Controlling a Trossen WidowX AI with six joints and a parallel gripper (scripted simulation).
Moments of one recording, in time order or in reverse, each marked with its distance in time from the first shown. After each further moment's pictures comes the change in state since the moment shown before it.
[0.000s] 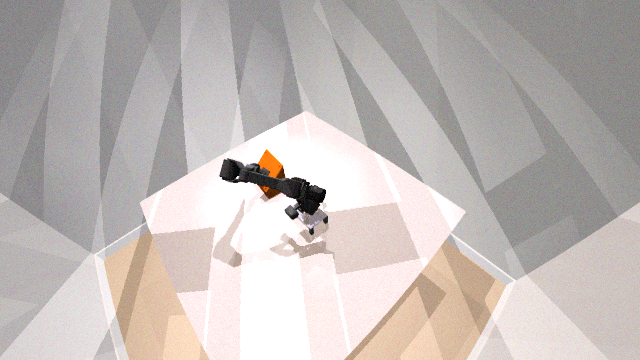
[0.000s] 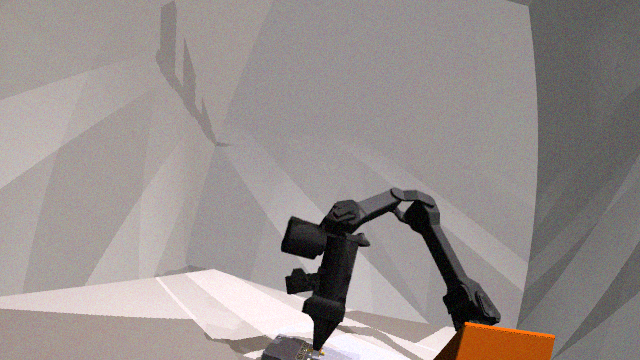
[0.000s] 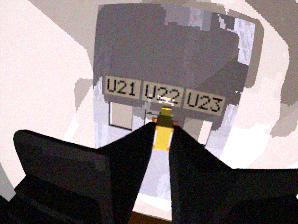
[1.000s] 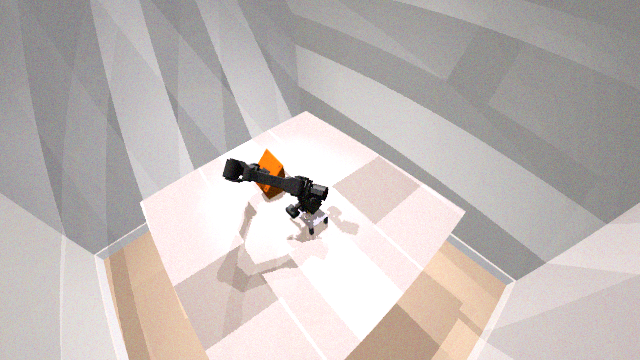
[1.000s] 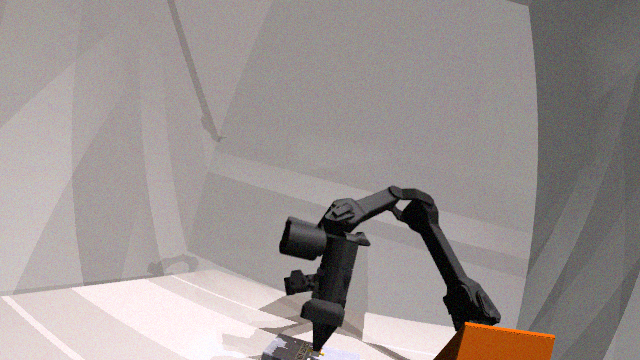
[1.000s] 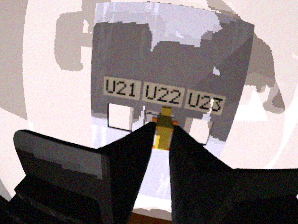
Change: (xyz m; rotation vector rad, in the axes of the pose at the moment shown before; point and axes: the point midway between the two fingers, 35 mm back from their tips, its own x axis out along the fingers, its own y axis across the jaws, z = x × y) arm 0.001 0.003 0.000 -0.001 0.000 -0.060
